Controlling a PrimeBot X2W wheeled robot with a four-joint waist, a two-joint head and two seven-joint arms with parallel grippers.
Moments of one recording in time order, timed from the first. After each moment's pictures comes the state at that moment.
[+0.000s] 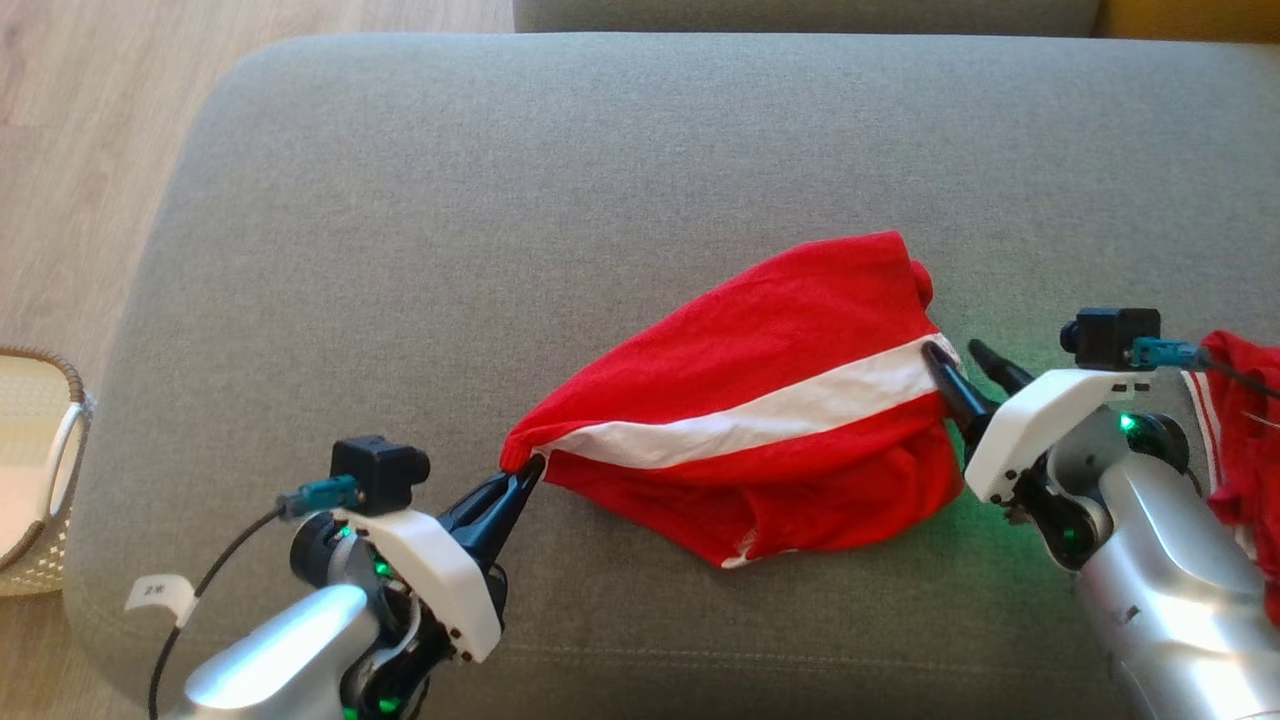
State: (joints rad) left arm -0.47 0.44 -1.11 0.40 -1.06 -0.06 -0.25; right arm -0.52 -0.19 0.18 0.82 0.52 0.13 0.01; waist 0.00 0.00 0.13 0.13
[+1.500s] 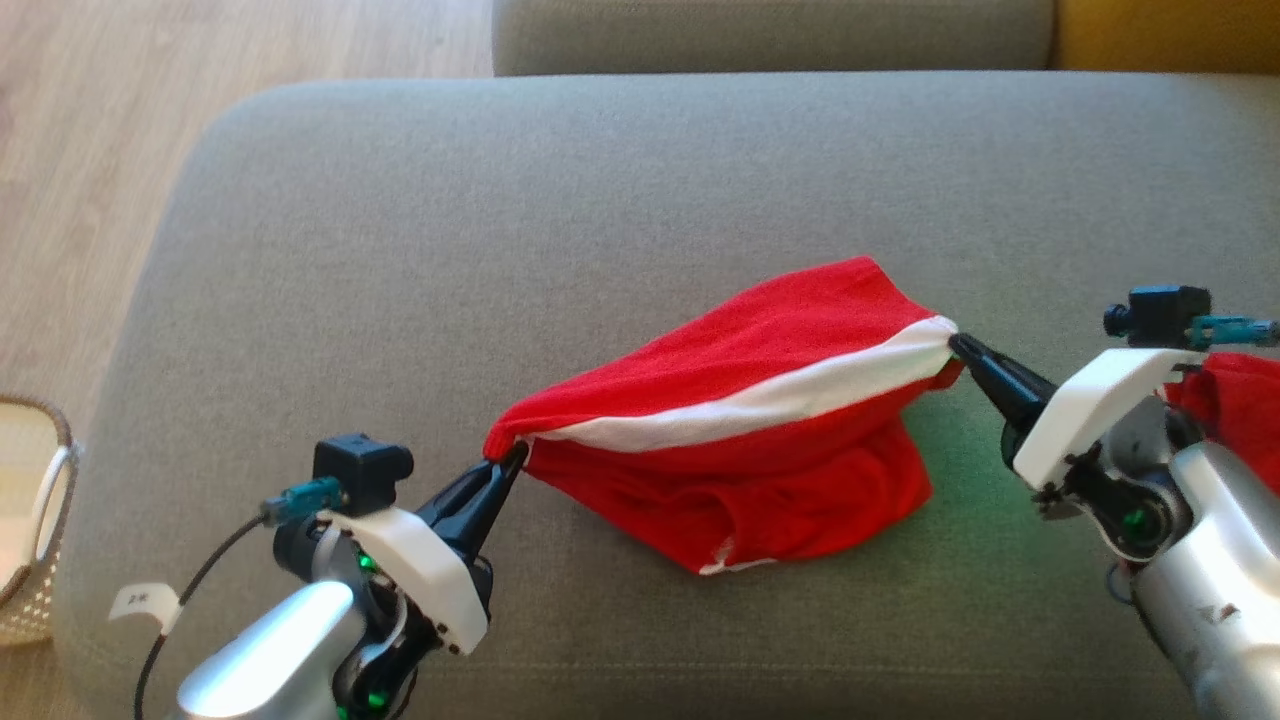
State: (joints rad) left arm -0.42 0.40 -0.97 0.45 -0.90 -0.11 -0.25; right arm -0.48 -0.36 0.36 0.61 0.97 0.13 0.19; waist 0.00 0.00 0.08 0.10
